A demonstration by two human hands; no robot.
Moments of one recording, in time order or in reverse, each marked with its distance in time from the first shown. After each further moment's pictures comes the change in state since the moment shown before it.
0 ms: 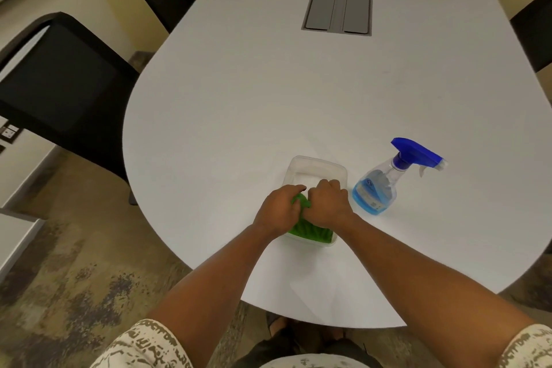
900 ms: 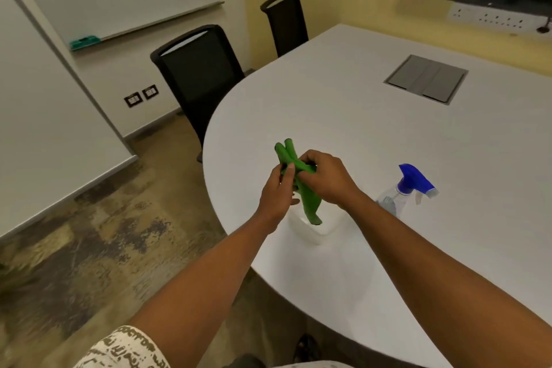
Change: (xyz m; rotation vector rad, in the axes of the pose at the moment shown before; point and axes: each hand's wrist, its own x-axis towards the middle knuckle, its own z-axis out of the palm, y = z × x) left_hand -0.114 0.111 -0.005 -0.865 0.638 -0.300; right_hand -0.108 -0.009 -0.107 0.544 0.120 -0.633
